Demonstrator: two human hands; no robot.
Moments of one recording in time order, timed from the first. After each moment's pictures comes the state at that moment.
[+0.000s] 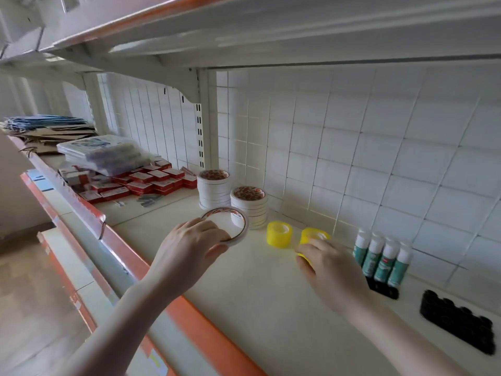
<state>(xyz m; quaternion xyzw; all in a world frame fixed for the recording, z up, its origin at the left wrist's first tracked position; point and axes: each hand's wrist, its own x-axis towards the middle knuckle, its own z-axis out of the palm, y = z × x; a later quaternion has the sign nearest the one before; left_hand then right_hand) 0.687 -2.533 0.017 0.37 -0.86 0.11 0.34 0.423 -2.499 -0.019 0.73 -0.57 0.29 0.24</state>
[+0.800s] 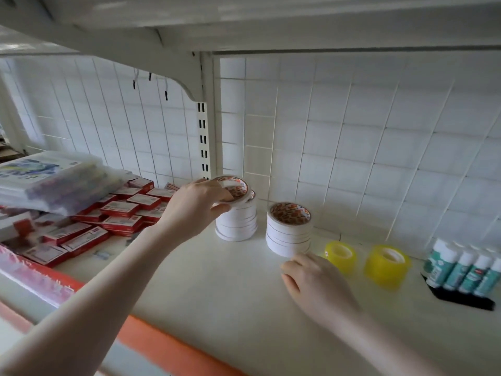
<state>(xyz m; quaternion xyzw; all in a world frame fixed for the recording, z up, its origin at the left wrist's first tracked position) 0.757 -2.757 0.056 0.28 -0.90 0.05 0.34 0.559 -2.607 -0.041 0.69 -0.63 0.22 0.28</state>
